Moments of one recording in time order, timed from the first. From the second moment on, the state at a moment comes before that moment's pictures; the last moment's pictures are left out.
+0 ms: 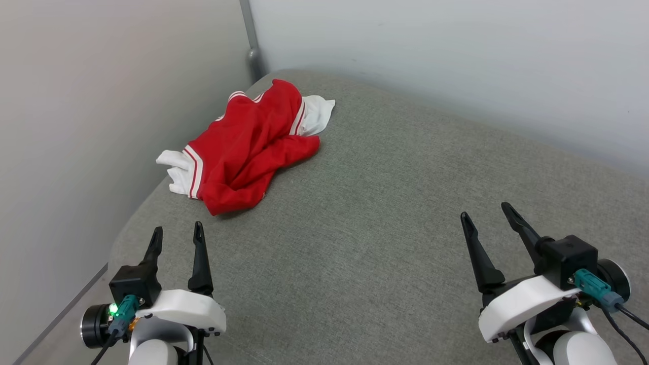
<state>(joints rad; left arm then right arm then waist) -0.15 0.05 0.03 0.31 -0.16 0.01 -0.26 -0.08 -0.06 0.10 -0.02 0.07 0.13 0.03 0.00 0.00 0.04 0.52</state>
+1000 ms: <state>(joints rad) -0.77 0.33 0.10 0.48 -0.25 -0.08 0.14 -0.18 -0.13 0.08 -0.08 0.08 0.13 0.07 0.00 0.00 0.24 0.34</state>
